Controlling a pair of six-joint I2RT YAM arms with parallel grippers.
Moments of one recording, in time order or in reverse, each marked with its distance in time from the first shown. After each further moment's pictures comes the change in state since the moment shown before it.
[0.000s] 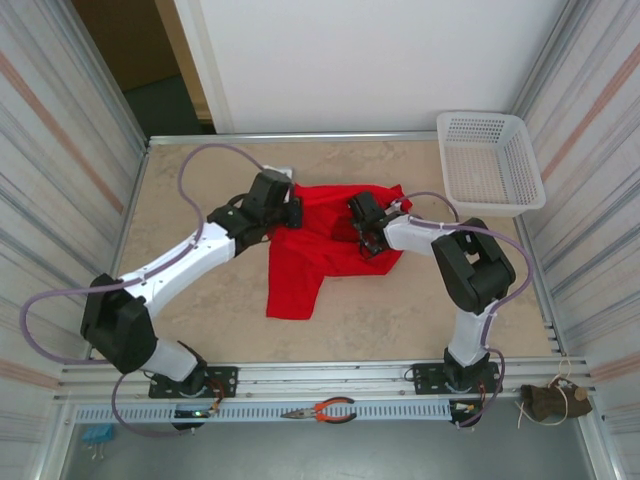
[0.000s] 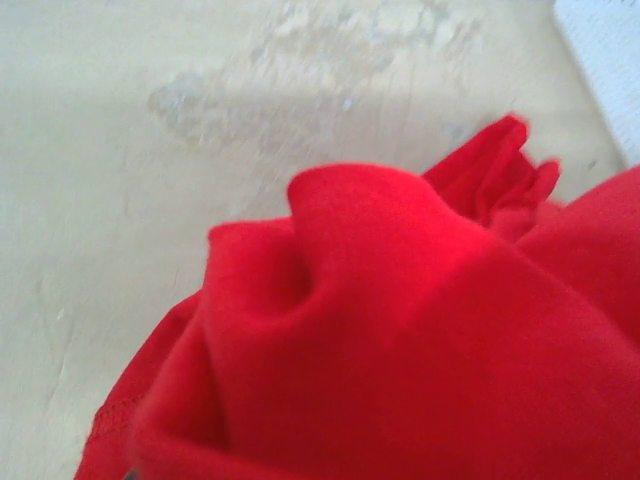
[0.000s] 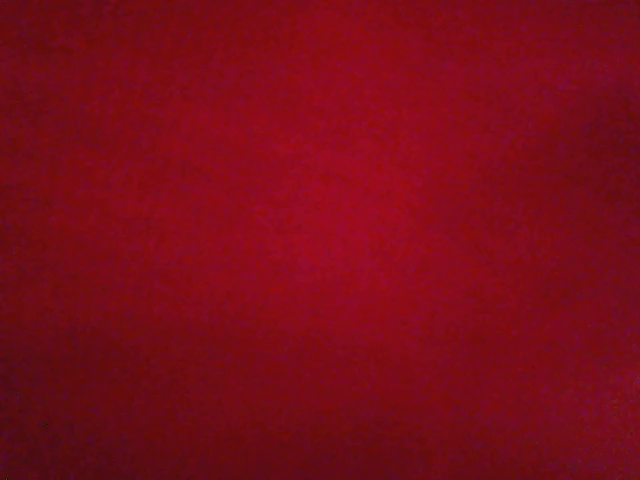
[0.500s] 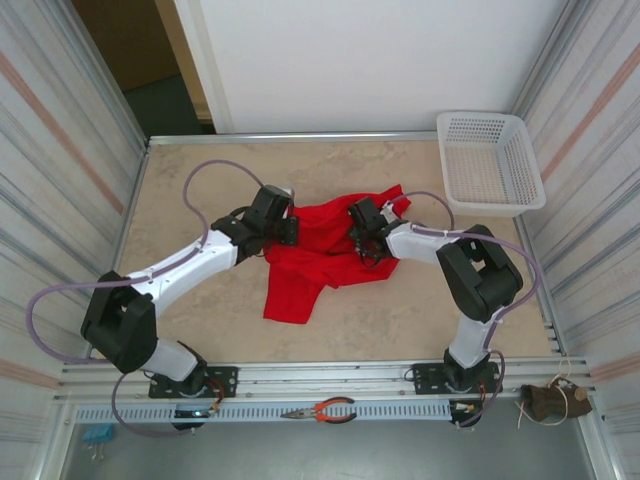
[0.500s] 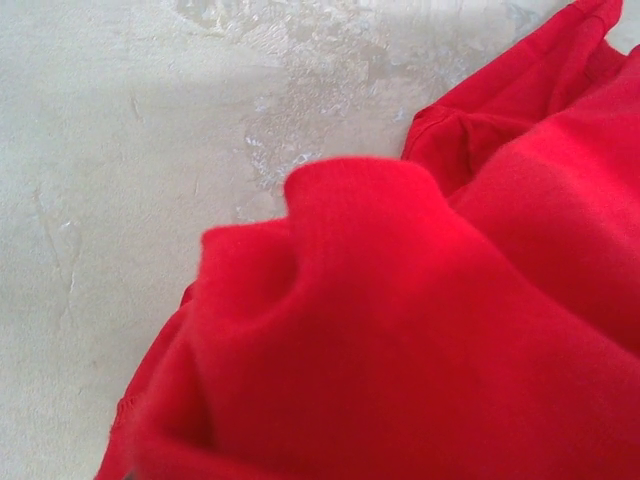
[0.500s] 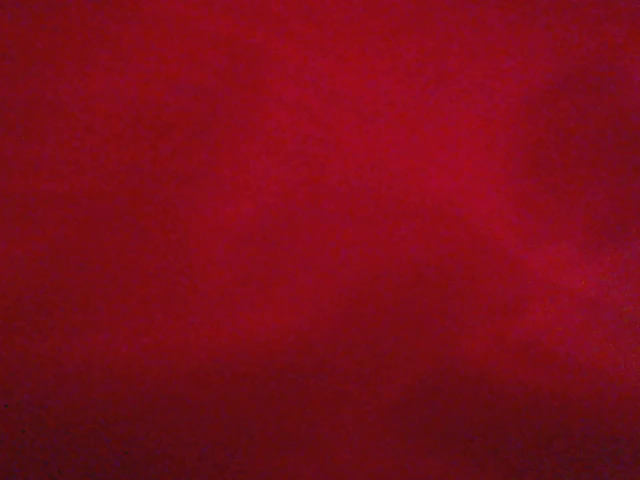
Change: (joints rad) left arm 0.005 0.005 -0.088 -0.008 0.029 0.018; right arm 0.046 -0.069 -0.079 0.077 -0.087 -0.170
